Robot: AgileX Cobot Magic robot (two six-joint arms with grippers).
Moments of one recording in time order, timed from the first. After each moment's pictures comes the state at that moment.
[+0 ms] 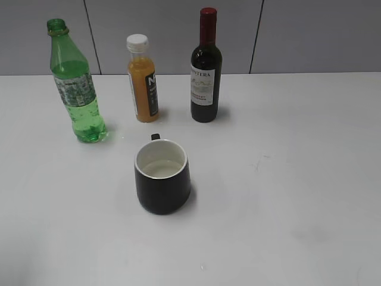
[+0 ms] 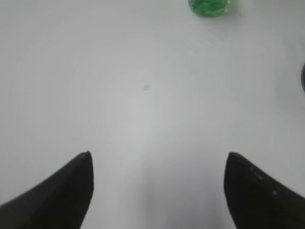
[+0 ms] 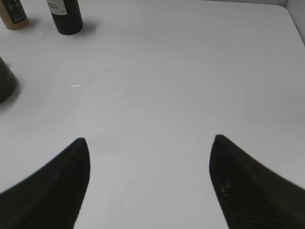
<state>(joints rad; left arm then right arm) -0.18 0.86 -0.71 -0.01 0.91 -0.07 0.09 0.00 -0.41 0.08 0.95 -0.07</state>
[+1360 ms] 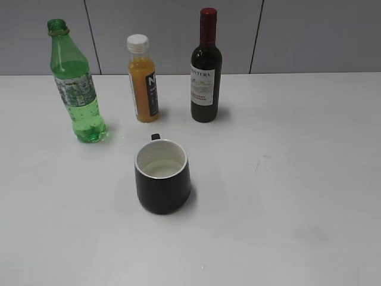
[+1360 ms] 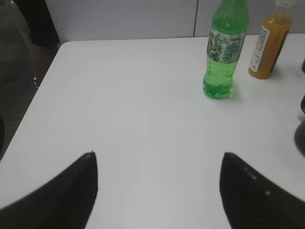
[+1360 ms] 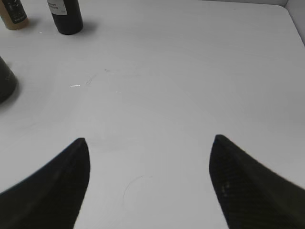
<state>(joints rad) -0.04 0.05 -0.53 -0.04 0.99 0.03 0.09 0.00 -0.41 0.08 0.95 -0.07</state>
